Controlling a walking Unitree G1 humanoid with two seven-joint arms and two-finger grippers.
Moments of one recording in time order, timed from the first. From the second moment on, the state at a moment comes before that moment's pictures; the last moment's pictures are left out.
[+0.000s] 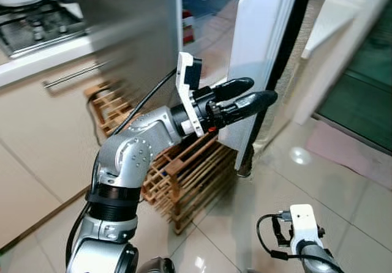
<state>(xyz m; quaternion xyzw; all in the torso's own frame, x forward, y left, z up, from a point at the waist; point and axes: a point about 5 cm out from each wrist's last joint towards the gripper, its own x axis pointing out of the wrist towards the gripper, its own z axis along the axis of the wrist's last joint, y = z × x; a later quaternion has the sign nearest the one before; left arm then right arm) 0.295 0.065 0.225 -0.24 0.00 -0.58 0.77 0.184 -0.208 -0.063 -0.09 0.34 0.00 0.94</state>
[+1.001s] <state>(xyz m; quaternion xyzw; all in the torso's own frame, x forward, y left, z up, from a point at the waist) 0.304 0.189 0.138 0.04 -0.02 0.00 1.00 0.289 -0.134 0.052 -0.09 0.06 0.17 0.98</state>
